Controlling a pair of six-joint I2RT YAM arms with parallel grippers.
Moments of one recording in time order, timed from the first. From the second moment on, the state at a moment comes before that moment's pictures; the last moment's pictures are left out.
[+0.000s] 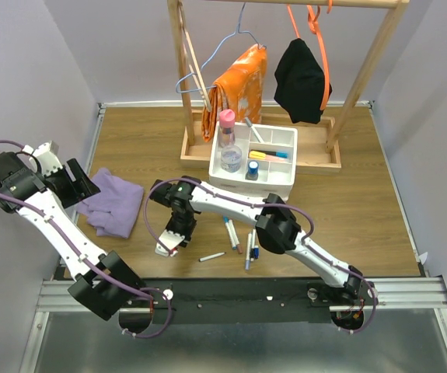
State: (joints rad) left arm 0.81 1.19 1.33 -1.19 0.59 0.24; right arm 1.14 2.56 2.36 -1.25 -0.44 -1.70
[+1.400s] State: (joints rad) left arm 0.81 1.11 1.32 -1.02 0.73 0.13; right arm 1.17 2.09 2.08 -1.09 -0.68 -0.93
